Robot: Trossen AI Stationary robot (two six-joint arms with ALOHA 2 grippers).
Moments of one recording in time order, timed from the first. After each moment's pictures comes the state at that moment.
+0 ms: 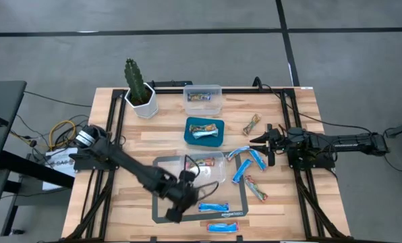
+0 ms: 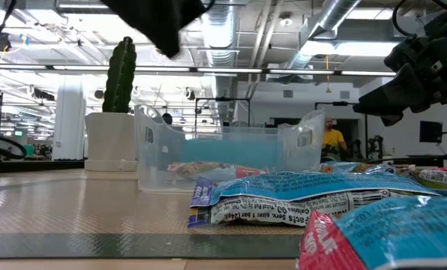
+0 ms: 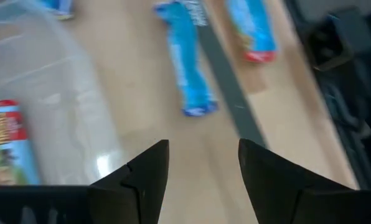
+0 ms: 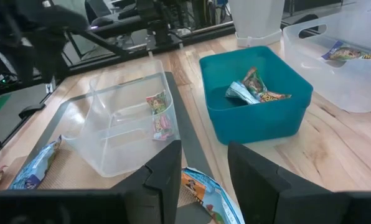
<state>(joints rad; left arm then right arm) -0.51 1.82 1.43 -0.63 -0.09 -0.18 -0.05 0.27 0.01 0.01 0.00 0.18</state>
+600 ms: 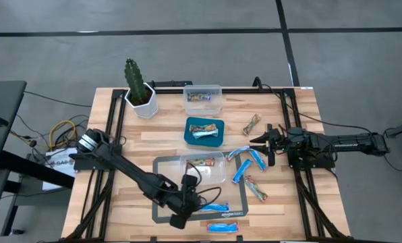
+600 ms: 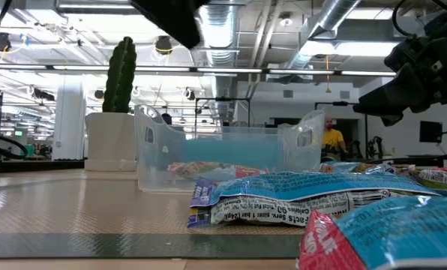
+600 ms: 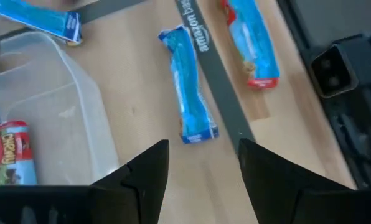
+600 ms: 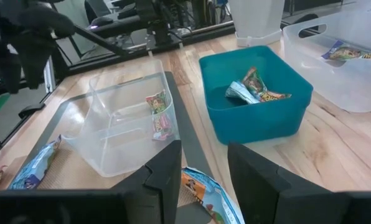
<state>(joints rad) -0.55 1.88 1.48 -0.59 -0.20 -0.21 -0.05 0.27 0.01 0.01 0.00 0.18</state>
